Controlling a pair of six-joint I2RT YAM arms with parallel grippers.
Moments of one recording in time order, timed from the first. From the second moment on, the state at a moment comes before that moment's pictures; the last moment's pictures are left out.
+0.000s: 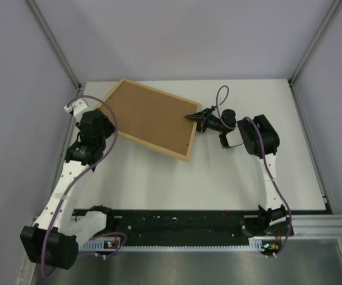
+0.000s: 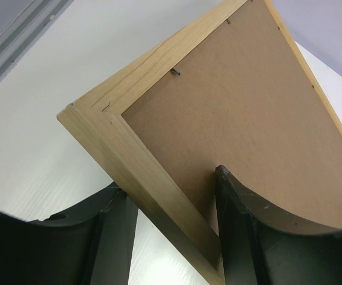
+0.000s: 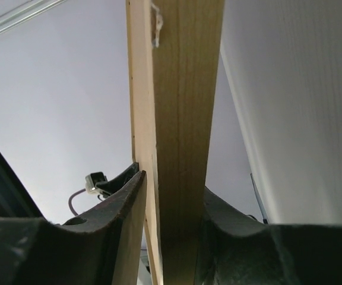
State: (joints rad) left arm -0.18 1.00 0.94 -0.43 -0.42 -0.59; right arm 0.30 2.39 1.20 1.20 -0.83 1.90
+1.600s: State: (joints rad) left arm -0.05 1.19 1.08 -0.61 0.57 -0.47; right arm 0.30 2.35 1.20 1.18 -0.71 1.90
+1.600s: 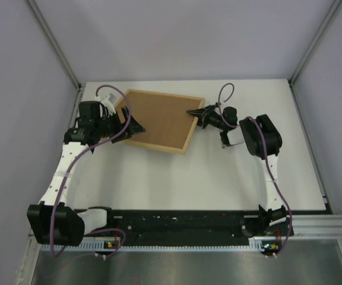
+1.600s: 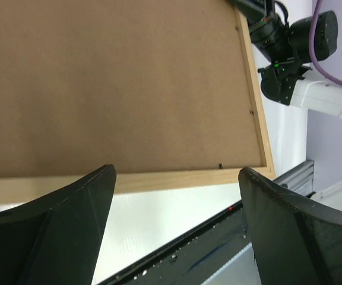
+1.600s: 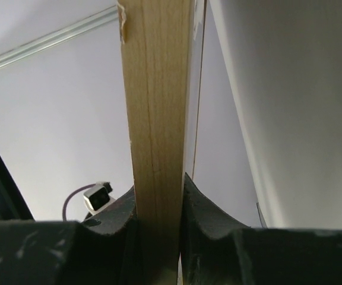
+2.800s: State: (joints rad) left arm 0.12 1.39 1.15 -0.52 0.32 -0.32; right arm 0.21 2.13 1.43 -0.16 -0.86 0.63
